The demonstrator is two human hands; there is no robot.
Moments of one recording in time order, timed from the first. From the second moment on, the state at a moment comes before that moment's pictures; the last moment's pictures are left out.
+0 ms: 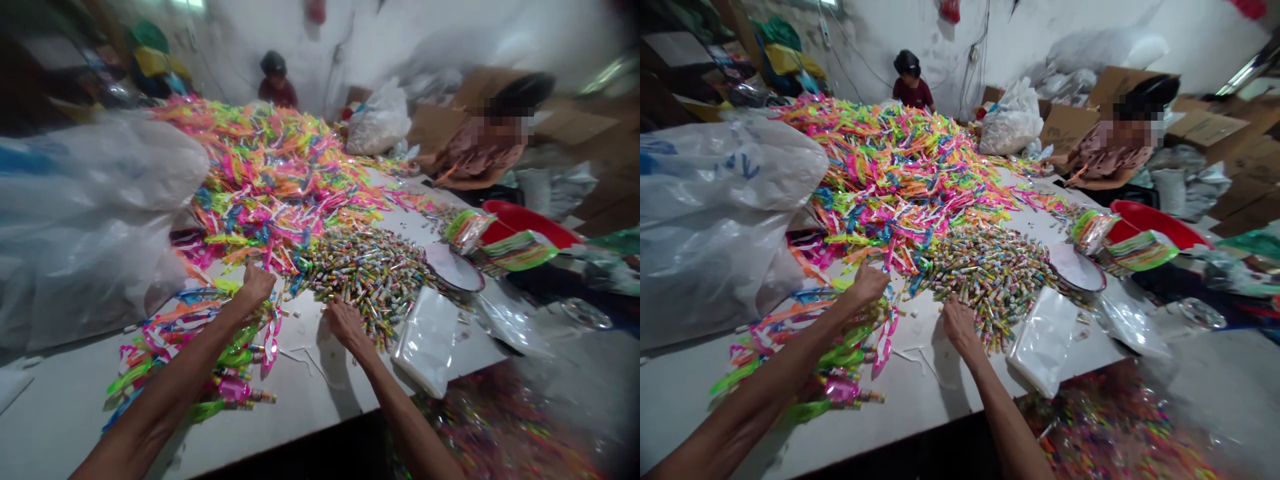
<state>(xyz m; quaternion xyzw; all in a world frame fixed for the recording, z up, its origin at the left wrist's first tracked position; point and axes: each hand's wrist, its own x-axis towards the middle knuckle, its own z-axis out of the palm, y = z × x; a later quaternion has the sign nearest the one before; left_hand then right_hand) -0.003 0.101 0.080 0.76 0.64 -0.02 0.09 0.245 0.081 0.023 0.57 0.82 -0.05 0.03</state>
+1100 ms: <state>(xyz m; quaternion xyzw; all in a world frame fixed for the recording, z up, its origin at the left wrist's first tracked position) 0.058 -0.003 0.051 0.47 0.39 0.35 0.71 0.217 0.031 0.064 0.45 0.36 -0.68 -0.46</state>
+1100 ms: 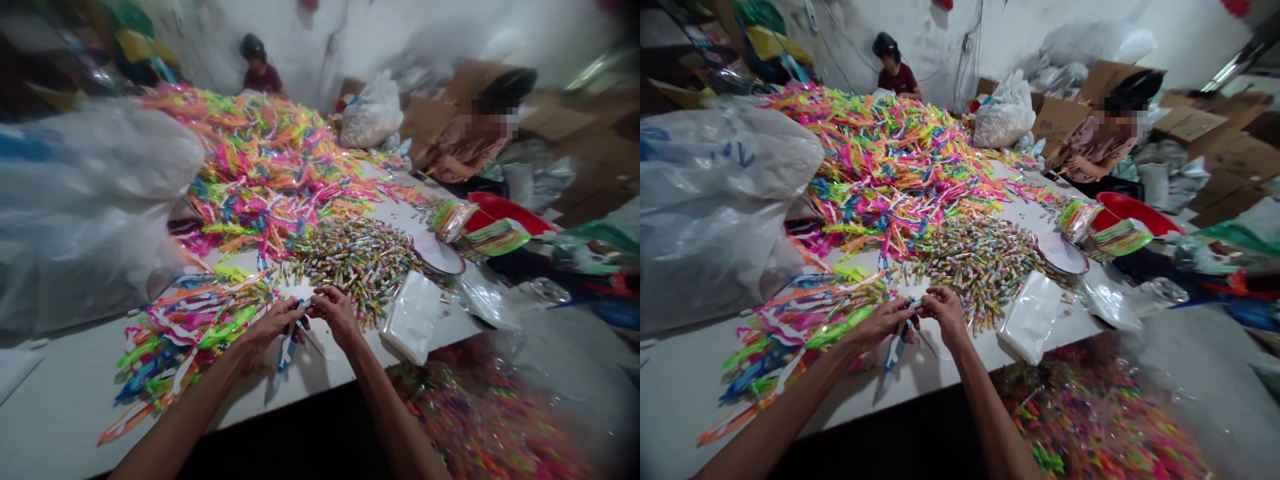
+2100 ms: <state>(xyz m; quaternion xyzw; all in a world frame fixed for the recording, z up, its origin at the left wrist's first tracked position) 0.038 -0.017 0.083 0.56 0.41 0.28 0.66 0.213 0.018 0.068 0.46 0.43 -0.67 -0.39</state>
